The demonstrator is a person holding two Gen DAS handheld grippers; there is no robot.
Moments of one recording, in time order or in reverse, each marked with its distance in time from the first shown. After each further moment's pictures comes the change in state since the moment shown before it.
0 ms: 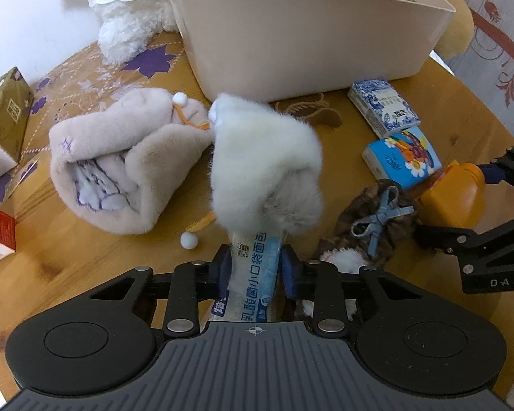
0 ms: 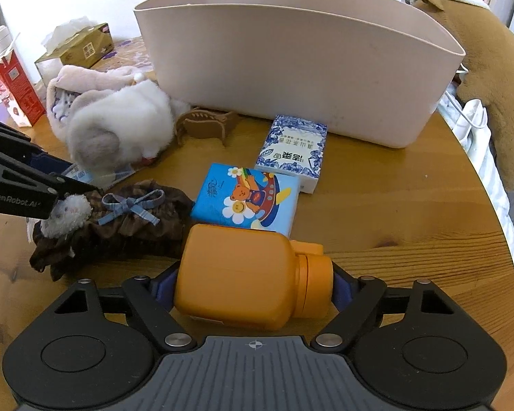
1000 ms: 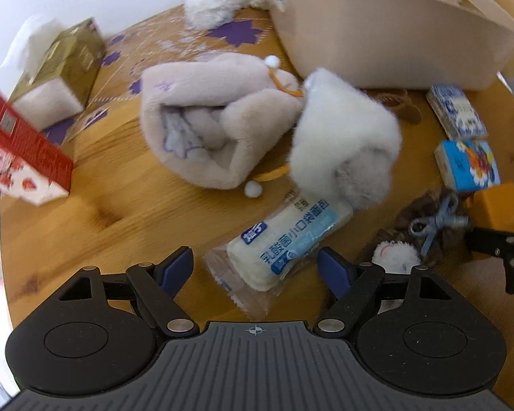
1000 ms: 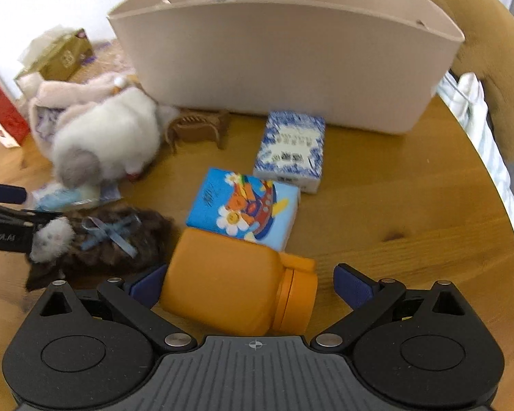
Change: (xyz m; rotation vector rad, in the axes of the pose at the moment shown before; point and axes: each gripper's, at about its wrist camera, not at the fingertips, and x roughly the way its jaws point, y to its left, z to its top) left arm -0.003 0.027 -0.015 -0.126 0.041 0.164; right arm 0.013 0.004 0.017 0.106 0.082 -0.020
